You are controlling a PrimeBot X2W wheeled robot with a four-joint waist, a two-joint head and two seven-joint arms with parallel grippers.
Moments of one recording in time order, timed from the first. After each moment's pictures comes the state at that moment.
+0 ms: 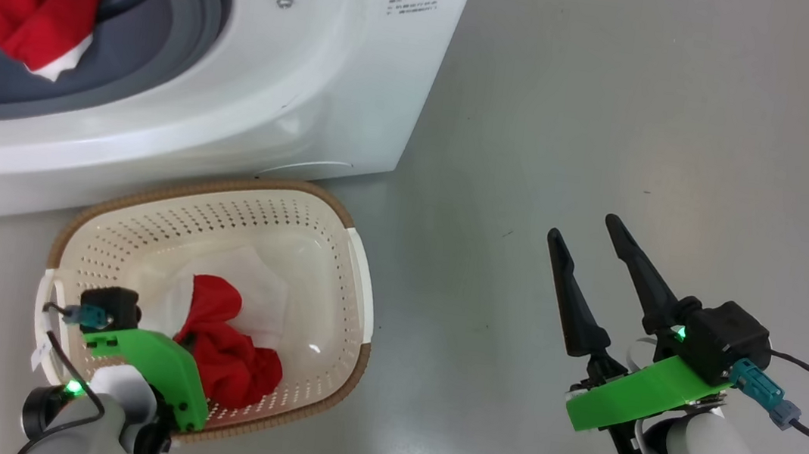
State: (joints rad) left arm -0.68 0.06 -0.16 1.27 -0.48 -0.12 -0.02; right arm -0.29 -0.06 0.20 0.24 0.32 0.12 -0.26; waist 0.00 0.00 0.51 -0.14
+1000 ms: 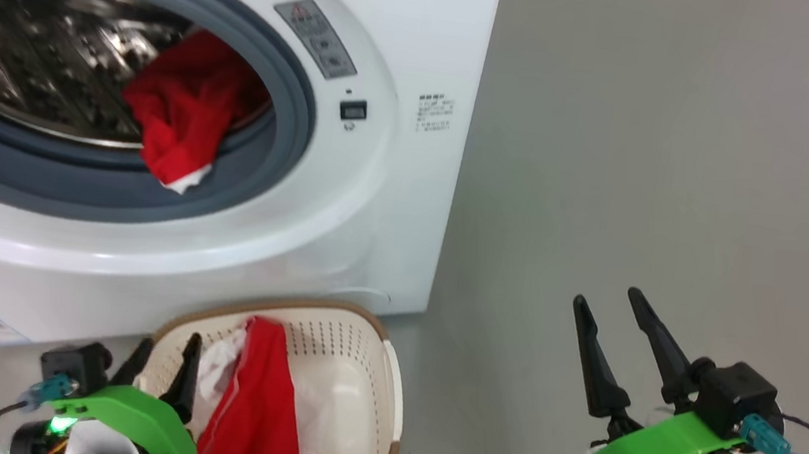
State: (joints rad) left arm -0.45 0.10 -0.19 0.98 -0.55 -0.12 -0.25; right arm -0.17 -0.05 0.14 0.28 0.34 0.12 -0.26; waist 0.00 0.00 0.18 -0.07
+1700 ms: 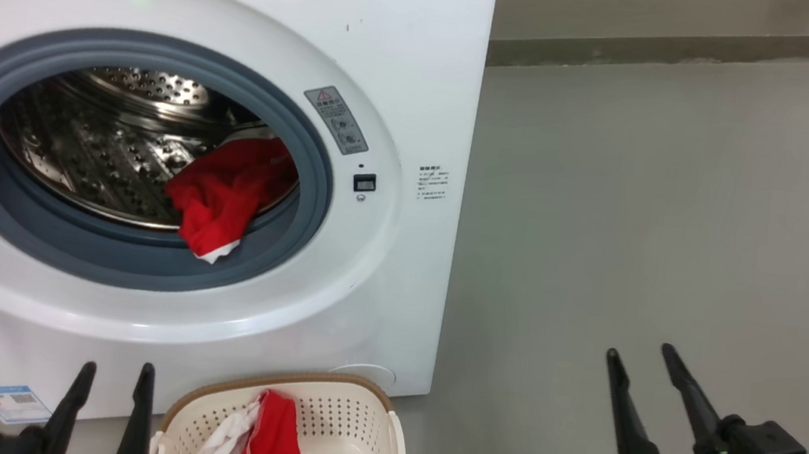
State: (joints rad) left arm -0.02 0.11 0.03 0.28 -0.32 -0.09 -0.25; right arm -0.02 -0.06 0.06 0.22 0.30 0.12 -0.26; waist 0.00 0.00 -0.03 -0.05
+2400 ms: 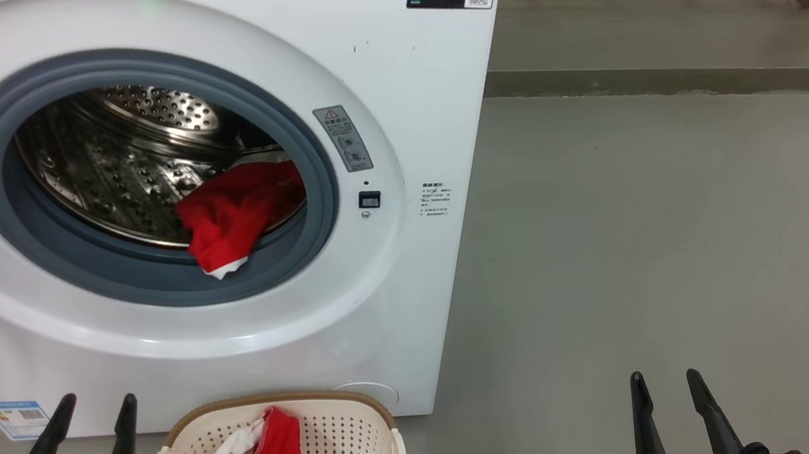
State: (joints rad) left arm 0.13 0.08 0.09 0.14 -0.26 -0.09 -0.25; right arm 0.06 -0.06 0.00 0.18 0.29 0.12 -0.26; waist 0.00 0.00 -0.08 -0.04
